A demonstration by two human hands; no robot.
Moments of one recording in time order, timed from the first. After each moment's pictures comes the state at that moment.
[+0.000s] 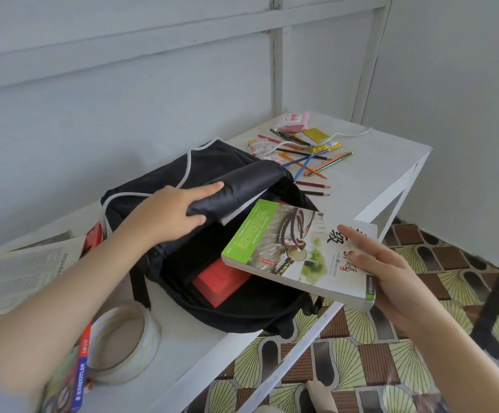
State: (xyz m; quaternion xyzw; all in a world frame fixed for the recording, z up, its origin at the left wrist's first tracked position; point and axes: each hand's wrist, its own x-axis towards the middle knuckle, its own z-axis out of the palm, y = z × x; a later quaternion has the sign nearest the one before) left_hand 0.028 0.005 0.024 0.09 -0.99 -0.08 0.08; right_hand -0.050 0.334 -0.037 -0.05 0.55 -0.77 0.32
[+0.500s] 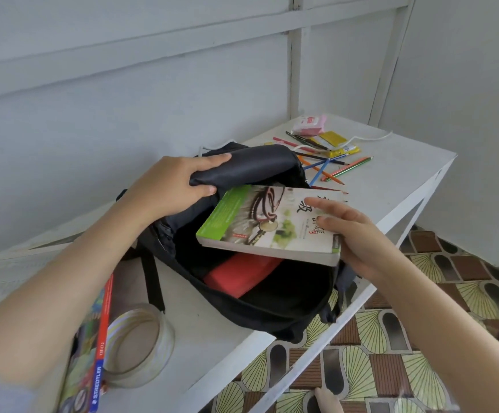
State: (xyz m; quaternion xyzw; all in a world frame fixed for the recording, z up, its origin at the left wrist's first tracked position) left_hand 0.020 -0.013 0.062 0.09 -0.97 -0.16 0.15; right_hand -0.085 0.256 -0.007 -0.11 0.56 -0.74 0.35
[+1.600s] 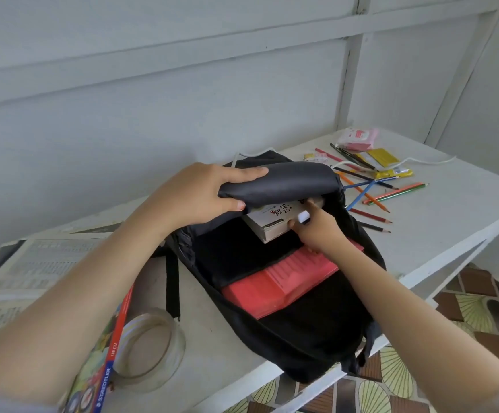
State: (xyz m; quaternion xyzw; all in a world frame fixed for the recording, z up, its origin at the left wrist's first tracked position) left_hand 0.028 0.000 0.085 0.13 -0.97 -0.17 0.09; right_hand -0.137 0.135 -0.029 -0.28 0.83 -0.42 0.24
